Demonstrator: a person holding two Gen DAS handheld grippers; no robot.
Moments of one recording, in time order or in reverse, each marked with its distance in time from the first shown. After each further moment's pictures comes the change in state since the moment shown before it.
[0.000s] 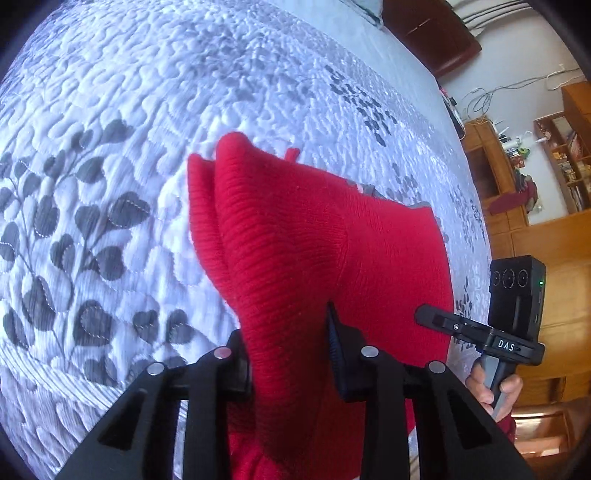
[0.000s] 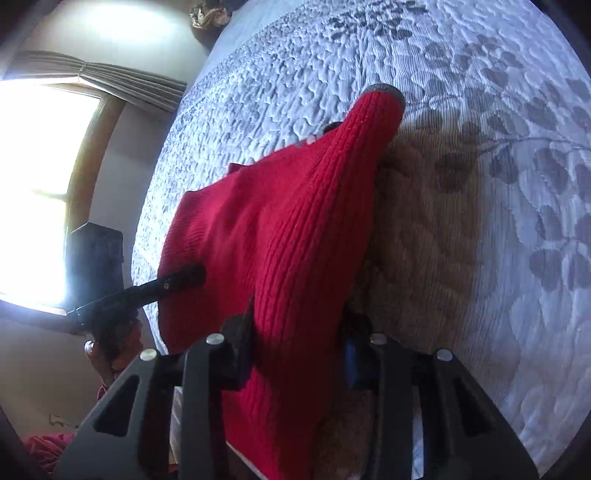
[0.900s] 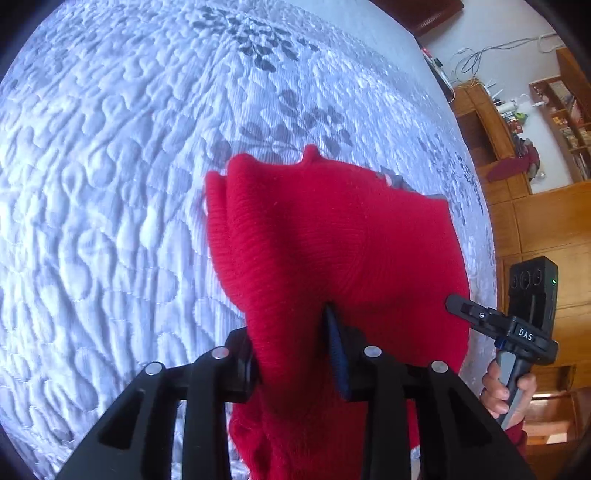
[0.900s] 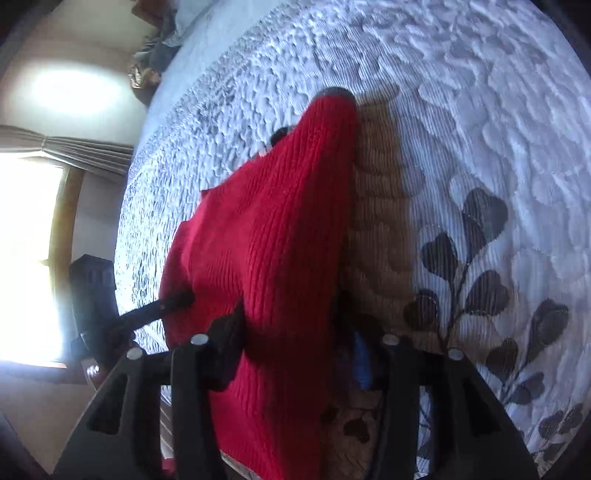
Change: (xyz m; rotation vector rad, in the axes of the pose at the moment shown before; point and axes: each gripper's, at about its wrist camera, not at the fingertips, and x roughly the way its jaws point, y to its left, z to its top) left arm 0.134 -0.160 0.008 0.073 0.079 0.025; right arm -0.148 -0.161 -0.018 0.174 -0.130 -0.127
